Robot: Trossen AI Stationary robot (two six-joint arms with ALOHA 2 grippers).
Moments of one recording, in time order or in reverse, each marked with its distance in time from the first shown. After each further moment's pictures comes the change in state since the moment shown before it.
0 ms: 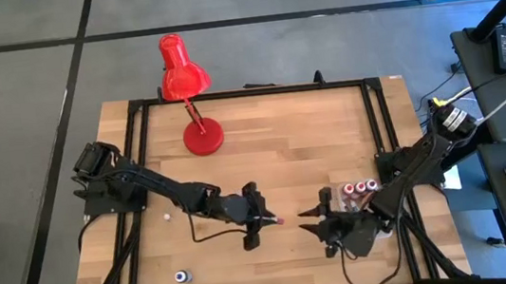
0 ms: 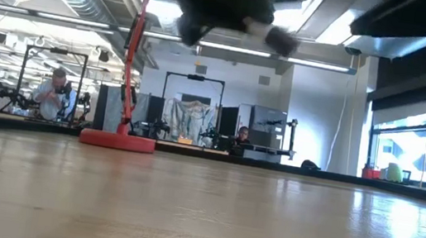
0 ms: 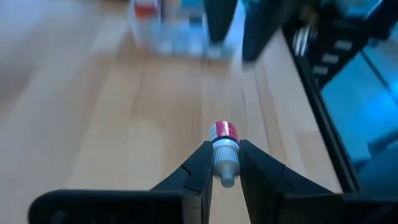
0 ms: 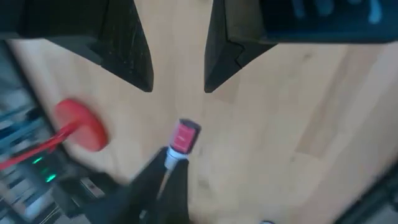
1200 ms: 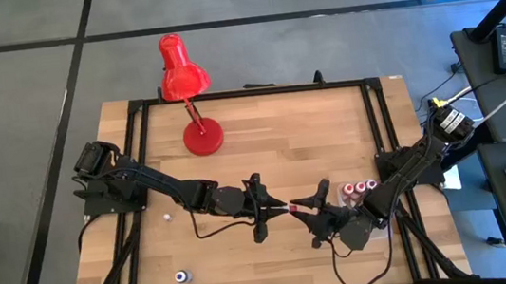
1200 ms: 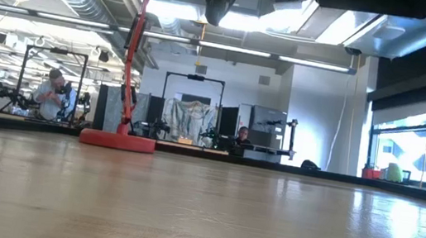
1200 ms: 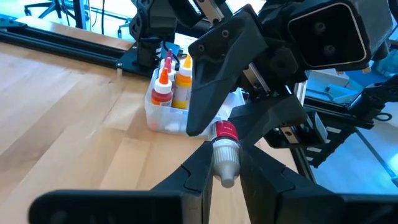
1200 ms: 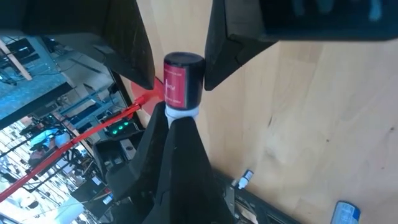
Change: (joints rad) left arm 0.019 -0.002 0.000 0.268 -0.090 -0.004; right arm -0.060 0.033 0.000 0.253 0.202 -0.304
